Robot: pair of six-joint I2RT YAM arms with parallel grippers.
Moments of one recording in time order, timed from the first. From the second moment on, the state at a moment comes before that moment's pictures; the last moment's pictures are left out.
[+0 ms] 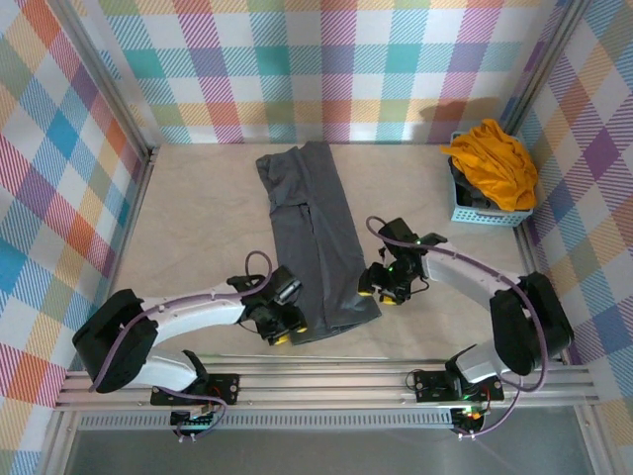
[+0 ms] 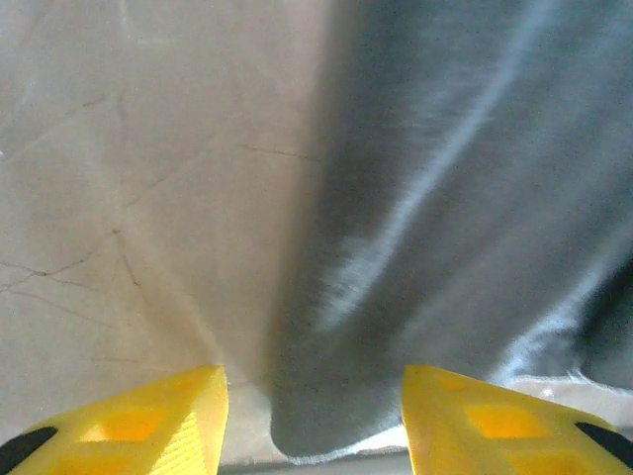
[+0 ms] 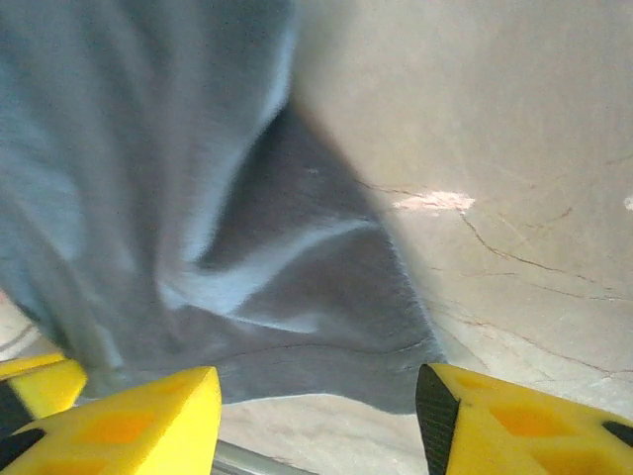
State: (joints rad) left arm -0.91 1.37 0.63 -0.53 0.21 -1.34; right arm 0.53 1.49 0.83 -0.75 -0.39 0.69
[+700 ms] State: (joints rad) left arm -0.94 1.35 0.64 -0.50 0.07 -1.39; right arm 0.63 1.55 0.77 -0.67 -0.39 0.76
